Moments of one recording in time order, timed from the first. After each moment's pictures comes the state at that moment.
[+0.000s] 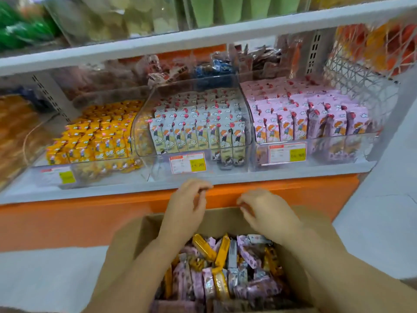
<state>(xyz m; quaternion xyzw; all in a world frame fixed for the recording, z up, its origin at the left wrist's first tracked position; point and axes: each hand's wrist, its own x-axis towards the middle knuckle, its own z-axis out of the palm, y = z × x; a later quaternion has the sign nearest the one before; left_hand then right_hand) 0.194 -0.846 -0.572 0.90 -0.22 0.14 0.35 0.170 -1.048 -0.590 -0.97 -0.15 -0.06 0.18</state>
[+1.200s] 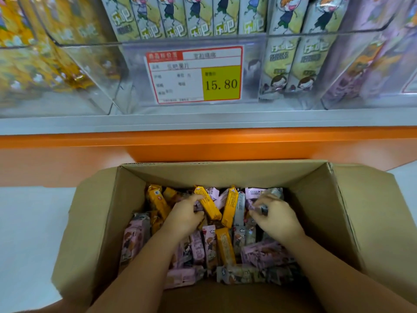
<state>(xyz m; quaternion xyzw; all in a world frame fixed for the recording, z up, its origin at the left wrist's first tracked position) 0.219 -0.804 -0.788 0.91 0.01 -0.32 0.27 0.180 -1.034 -0.814 -0.94 0.11 0.20 0.26</state>
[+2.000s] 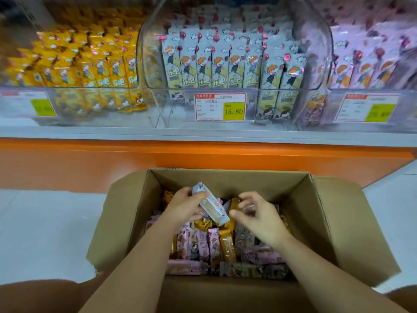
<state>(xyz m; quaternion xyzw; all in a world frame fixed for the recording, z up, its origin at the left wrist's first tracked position) 0.202 -0.795 -0.697 0.71 0.20 -0.30 0.60 0.155 -0.987 -0.711 -0.85 0.07 0.14 0.51</state>
